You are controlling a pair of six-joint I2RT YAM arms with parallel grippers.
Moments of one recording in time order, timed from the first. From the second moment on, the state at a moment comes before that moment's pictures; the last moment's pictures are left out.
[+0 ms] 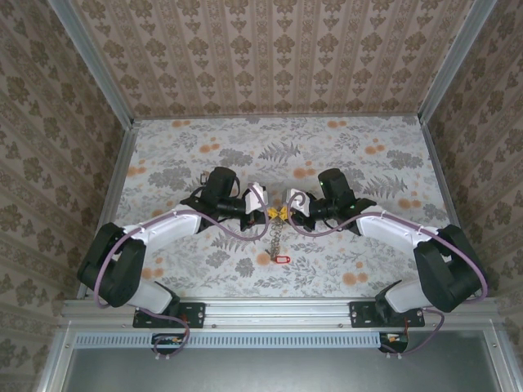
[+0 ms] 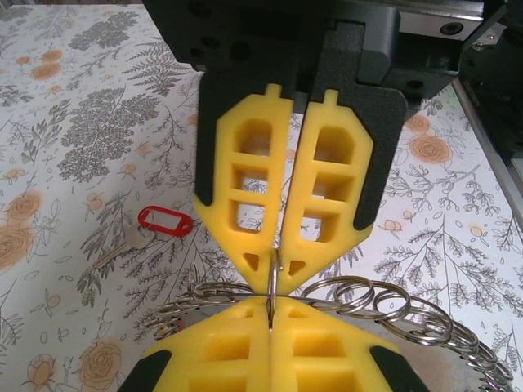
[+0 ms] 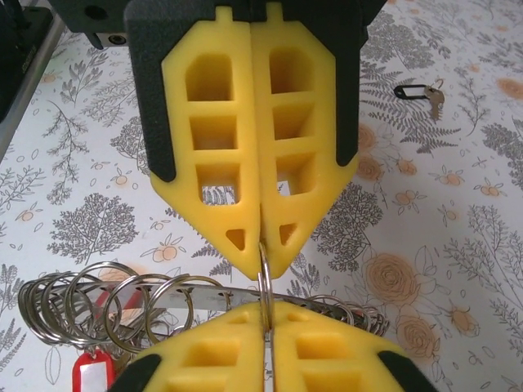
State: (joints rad) left arm -0.64 1.46 0.79 0.01 0.81 0.56; right arm 0.49 1.41 0.75 -0.01 -0.70 -0.65
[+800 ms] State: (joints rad) left arm -0.64 1.48 0.79 0.03 0.86 0.54; right arm 0.49 1.38 0.75 -0.06 -0.69 -0.65
